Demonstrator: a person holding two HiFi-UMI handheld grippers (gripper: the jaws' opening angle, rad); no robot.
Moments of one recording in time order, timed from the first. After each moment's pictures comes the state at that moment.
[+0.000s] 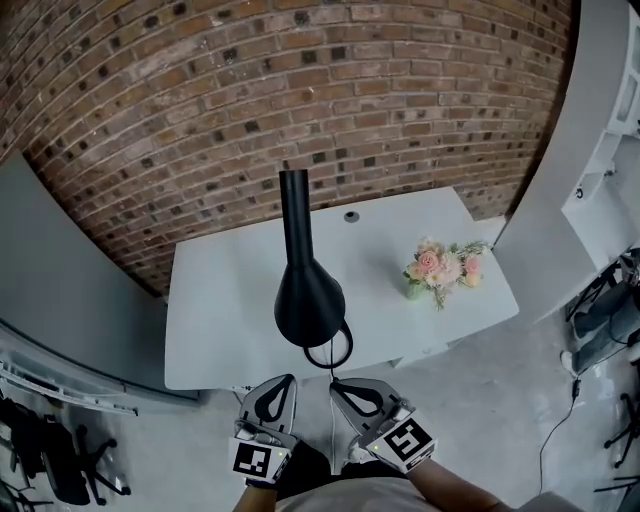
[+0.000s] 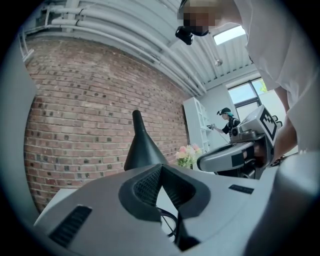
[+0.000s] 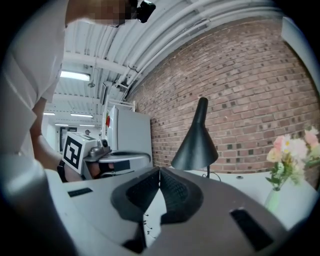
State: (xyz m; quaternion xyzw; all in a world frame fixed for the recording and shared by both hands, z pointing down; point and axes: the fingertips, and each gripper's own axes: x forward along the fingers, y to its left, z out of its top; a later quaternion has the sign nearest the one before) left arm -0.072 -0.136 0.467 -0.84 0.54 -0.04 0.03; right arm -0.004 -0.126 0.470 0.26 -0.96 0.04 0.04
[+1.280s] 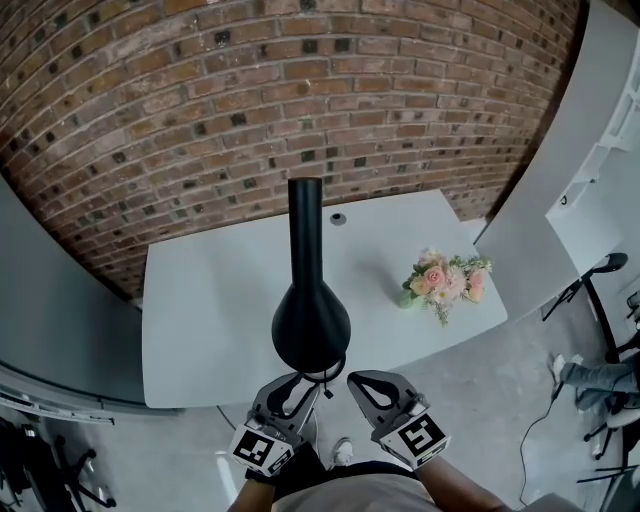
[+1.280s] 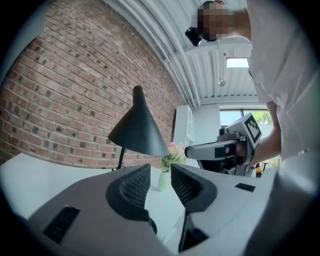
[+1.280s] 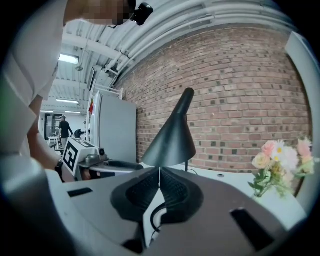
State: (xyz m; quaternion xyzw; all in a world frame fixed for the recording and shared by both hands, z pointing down) left arm -0.059 -0.193 0.517 -0.90 0.42 0.04 -0.09; right arm 0.006 -0.194 0.488 0.33 -0.94 0.04 0.10
